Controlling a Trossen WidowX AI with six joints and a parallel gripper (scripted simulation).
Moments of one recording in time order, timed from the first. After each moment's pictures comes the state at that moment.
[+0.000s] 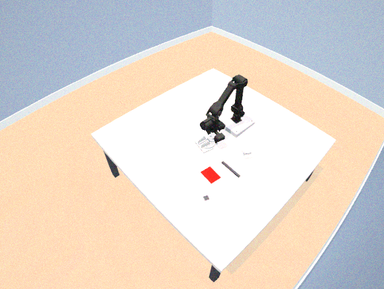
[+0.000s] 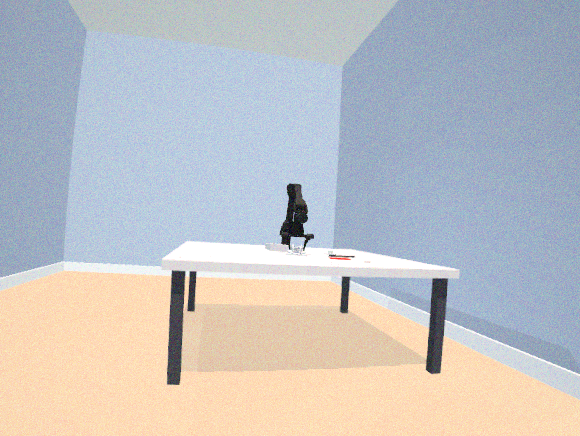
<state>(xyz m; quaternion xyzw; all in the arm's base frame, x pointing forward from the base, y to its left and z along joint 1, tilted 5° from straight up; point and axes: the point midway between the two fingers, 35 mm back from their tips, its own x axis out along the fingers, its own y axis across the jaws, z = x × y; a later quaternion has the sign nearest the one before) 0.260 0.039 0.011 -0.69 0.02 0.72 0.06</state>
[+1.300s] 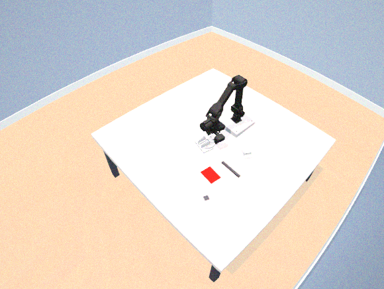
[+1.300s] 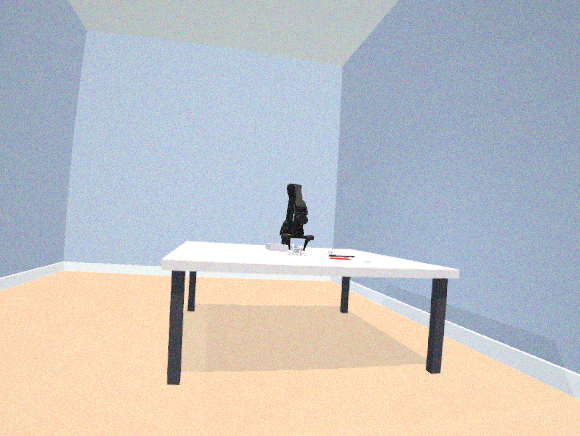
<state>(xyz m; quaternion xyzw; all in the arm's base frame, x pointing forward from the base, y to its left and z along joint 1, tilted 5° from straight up) 0.260 0.039 0.003 -0.69 0.02 0.72 0.06</state>
